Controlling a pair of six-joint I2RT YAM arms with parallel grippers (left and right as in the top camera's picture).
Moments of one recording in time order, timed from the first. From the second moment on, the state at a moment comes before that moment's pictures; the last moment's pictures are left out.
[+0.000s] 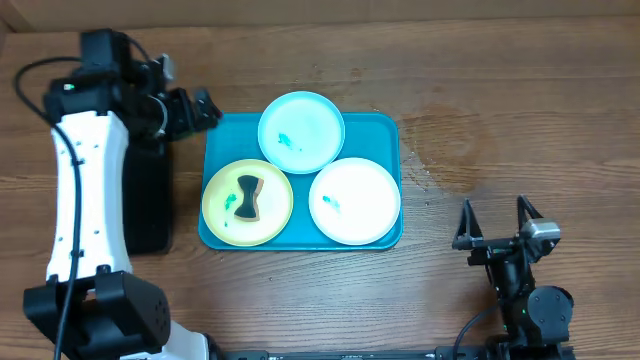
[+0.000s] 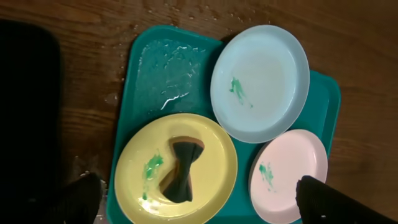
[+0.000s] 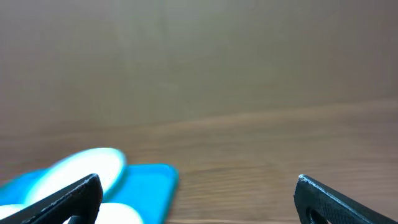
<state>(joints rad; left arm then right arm) 0.18 1.72 1.72 -1.22 0.35 -0.14 0.09 0.01 0.02 0.03 -0.07 0.20</state>
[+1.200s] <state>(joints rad) 0.19 1.72 1.72 -1.26 0.26 -0.14 0.59 1.48 1.50 -0.83 -0.39 0.45</state>
